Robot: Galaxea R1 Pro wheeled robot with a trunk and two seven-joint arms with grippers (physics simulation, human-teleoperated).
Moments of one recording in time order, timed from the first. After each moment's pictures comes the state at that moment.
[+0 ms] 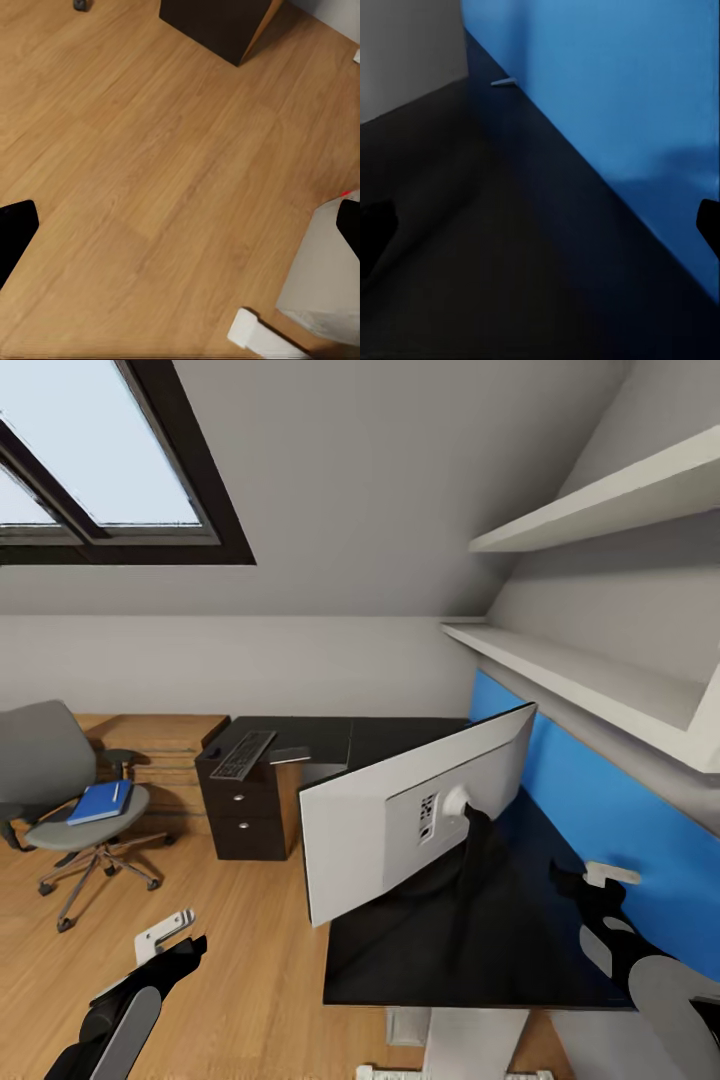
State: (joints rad) left arm -0.17 0.13 0.00 -1.35 0.67 0.48 0.53; right arm -0.83 -0.28 -0.12 -0.09 -0.11 -0.41 -0.07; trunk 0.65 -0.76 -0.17
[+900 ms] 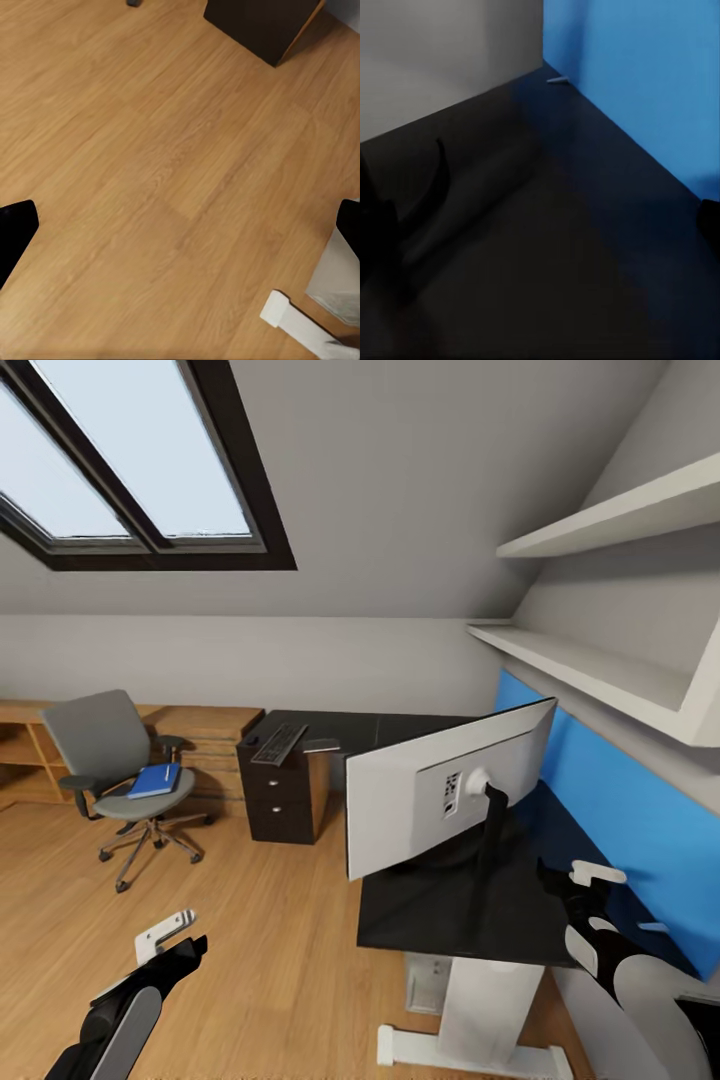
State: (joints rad) left arm -0.17 0.13 0.00 -1.35 0.67 0.47 0.53; right arm -0.83 -0.25 -0.12 -0.08 -0.11 -0.45 -0.07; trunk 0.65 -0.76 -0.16
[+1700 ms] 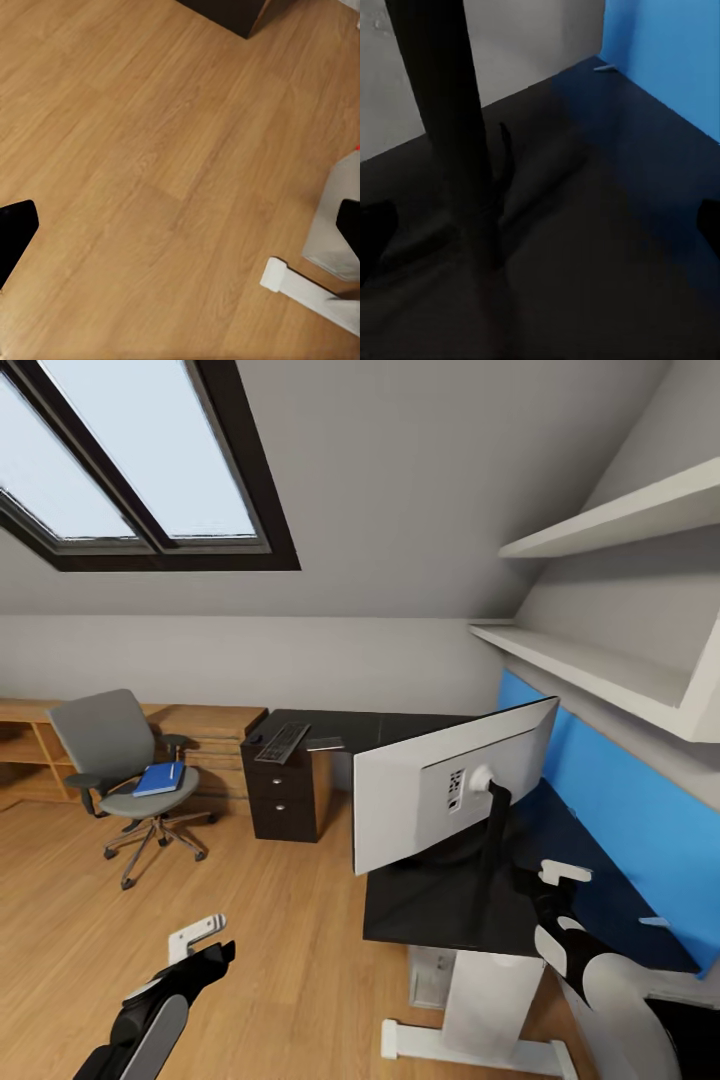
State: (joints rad) left arm -0.17 0.13 -0.14 -1.35 0.66 0.48 0.53; right arm -0.83 -0.16 -0.11 -0.08 -0.11 -0.46 -0.07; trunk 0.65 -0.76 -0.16
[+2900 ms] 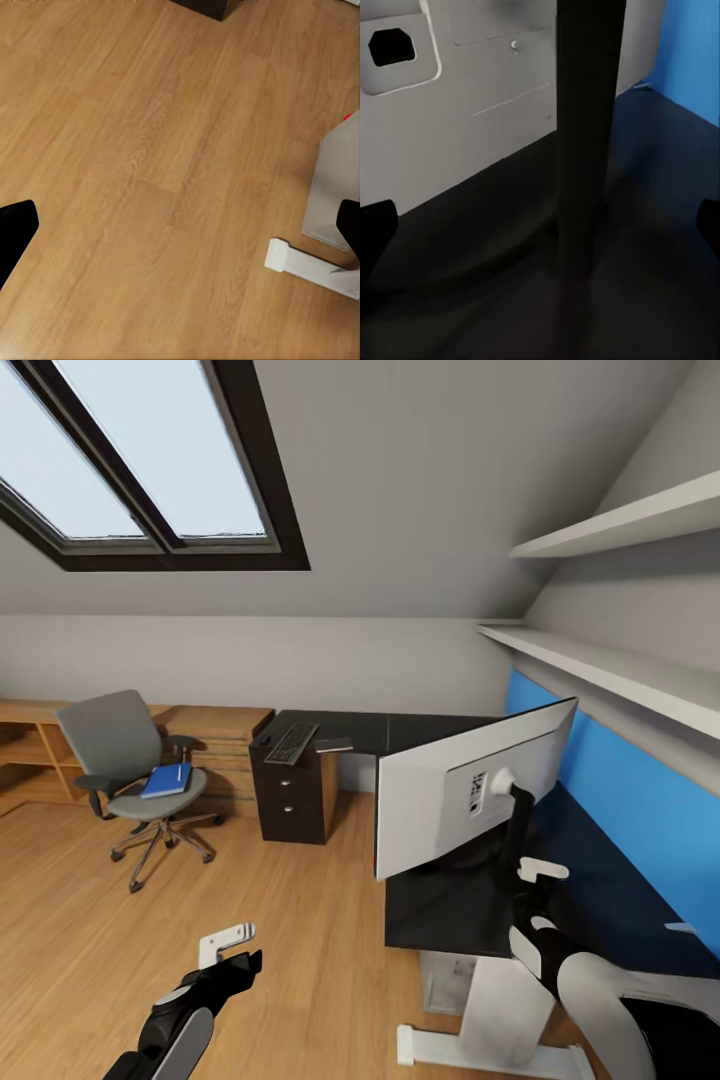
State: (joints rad) left arm -0.17 0.12 -0.28 -1.35 0.66 0.47 0.53; right arm -0.83 -0.09 -0.11 -0.08 -0.05 -0.53 -0.15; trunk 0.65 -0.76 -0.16
